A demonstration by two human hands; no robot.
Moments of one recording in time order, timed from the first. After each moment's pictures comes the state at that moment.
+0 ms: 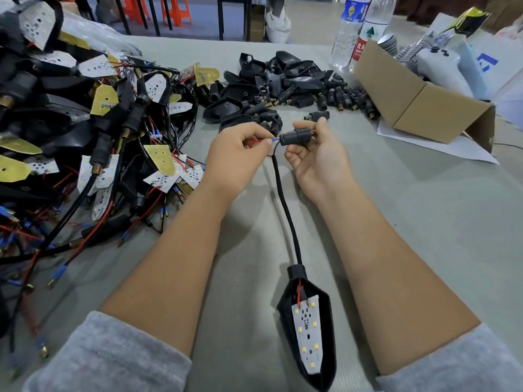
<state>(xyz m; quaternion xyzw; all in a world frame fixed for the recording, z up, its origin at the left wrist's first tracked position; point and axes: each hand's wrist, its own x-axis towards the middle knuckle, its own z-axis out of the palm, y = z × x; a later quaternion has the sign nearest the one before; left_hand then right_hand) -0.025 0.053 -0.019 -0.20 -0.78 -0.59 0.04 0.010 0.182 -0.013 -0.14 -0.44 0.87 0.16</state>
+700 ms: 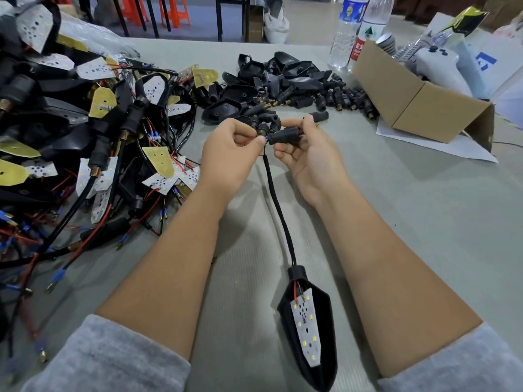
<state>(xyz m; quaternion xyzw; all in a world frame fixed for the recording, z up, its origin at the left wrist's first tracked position) -0.030 0.052 -0.022 -0.14 -0.77 -0.62 0.06 0.011 0.176 -0.014 -0.10 -0.52 0.83 0.16</state>
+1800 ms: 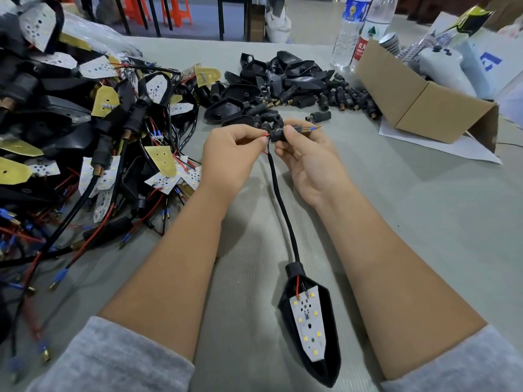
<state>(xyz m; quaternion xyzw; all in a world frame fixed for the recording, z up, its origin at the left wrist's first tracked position) -0.026 0.051 -0.018 -0.18 -0.75 -0.64 0.06 0.013 0.172 -0.015 -0.08 -0.50 0.85 0.17</state>
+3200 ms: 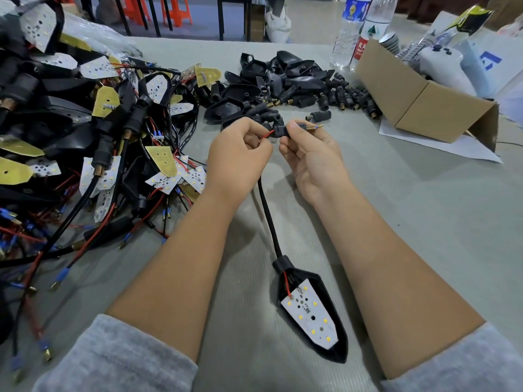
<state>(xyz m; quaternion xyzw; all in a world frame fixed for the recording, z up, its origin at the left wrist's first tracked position) -0.024 0.058 -0.022 -0.18 -0.79 -0.57 0.10 0.012 0.172 -0.013 -0.12 -0.45 0.86 0.18</state>
